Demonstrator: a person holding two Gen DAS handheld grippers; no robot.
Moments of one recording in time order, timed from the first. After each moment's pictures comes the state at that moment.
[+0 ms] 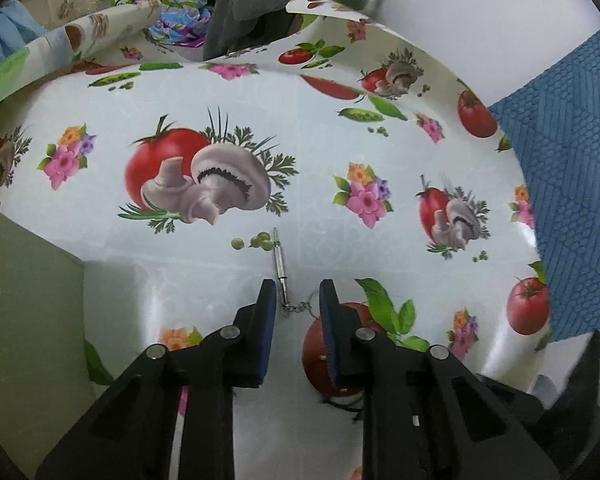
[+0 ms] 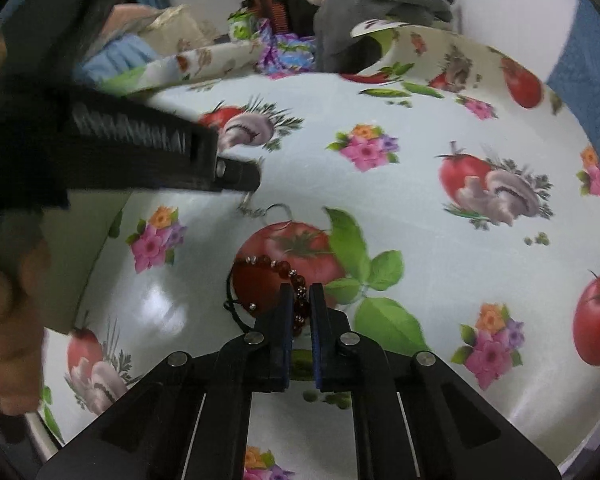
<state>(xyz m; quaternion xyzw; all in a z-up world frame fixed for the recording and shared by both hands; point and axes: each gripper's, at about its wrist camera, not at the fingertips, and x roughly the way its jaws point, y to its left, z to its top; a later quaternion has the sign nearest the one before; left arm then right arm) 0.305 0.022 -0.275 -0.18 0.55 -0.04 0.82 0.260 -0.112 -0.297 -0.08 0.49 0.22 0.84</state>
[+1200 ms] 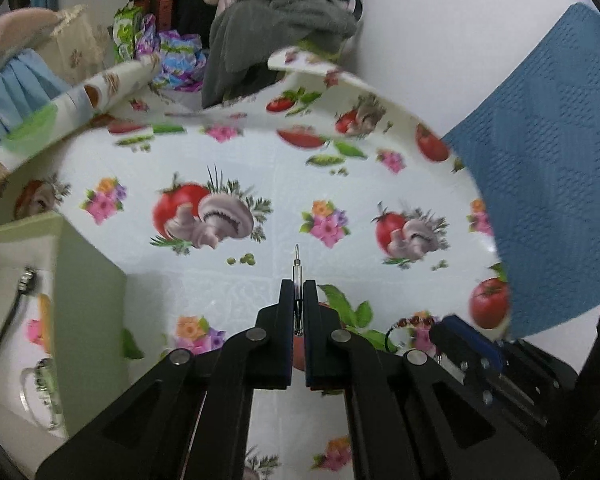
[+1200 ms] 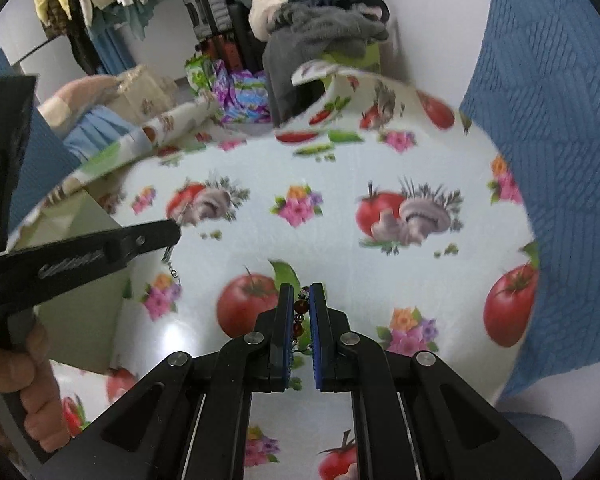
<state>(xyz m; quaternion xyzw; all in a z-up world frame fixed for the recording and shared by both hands) 0.268 0.012 -0.196 -0.16 0.49 -0.04 0.86 0.262 -0.150 -0.218 -0.02 0.47 0.17 0.87</state>
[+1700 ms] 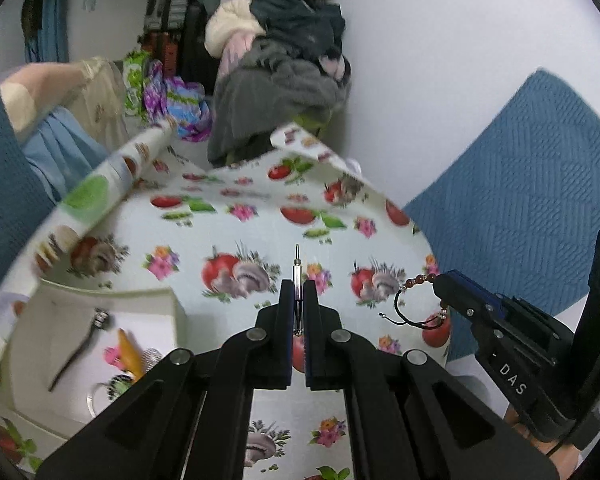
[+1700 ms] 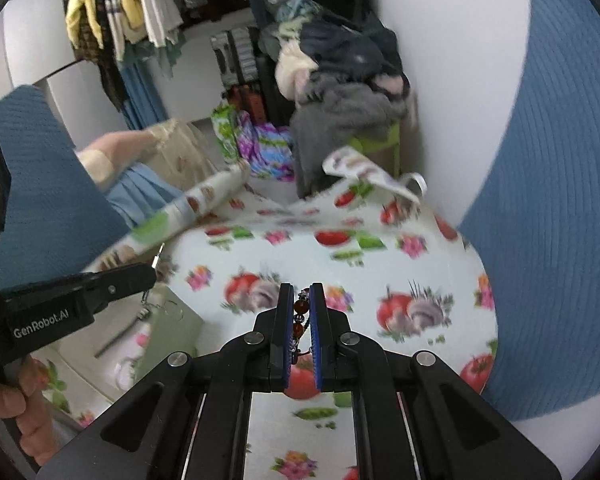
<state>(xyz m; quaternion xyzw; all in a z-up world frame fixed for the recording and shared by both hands) 0.233 0.062 -0.076 -0.17 0.42 -0.04 0.89 0.261 -0.109 -0.089 -0.03 0.39 0.20 0.90</state>
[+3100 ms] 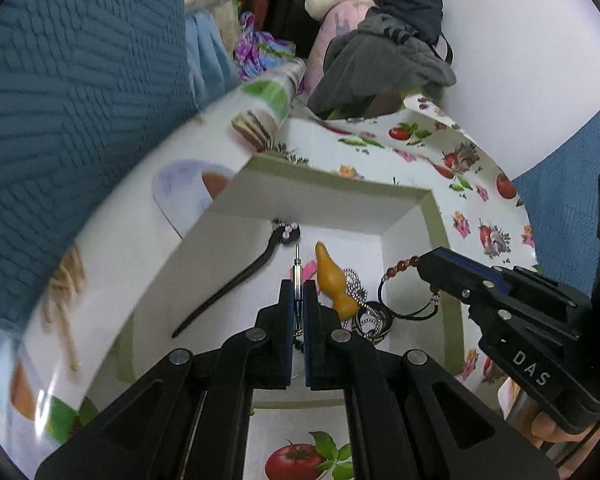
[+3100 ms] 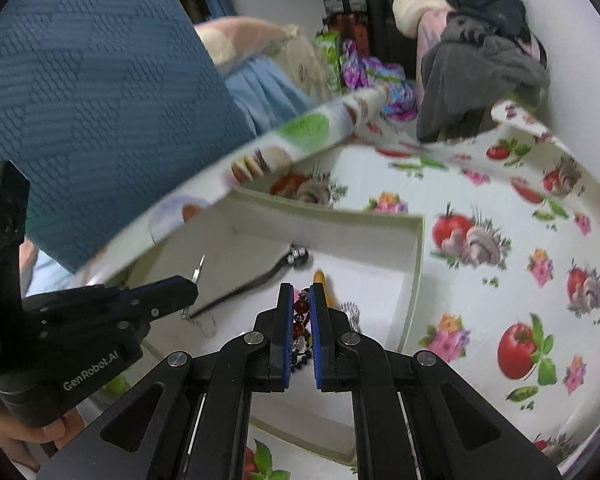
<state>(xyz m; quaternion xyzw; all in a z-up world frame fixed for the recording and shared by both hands) 0.134 0.238 -0.186 -0.20 0.49 0.04 0.85 0.199 0.113 -0.185 -0.08 0.49 0.31 0.81</state>
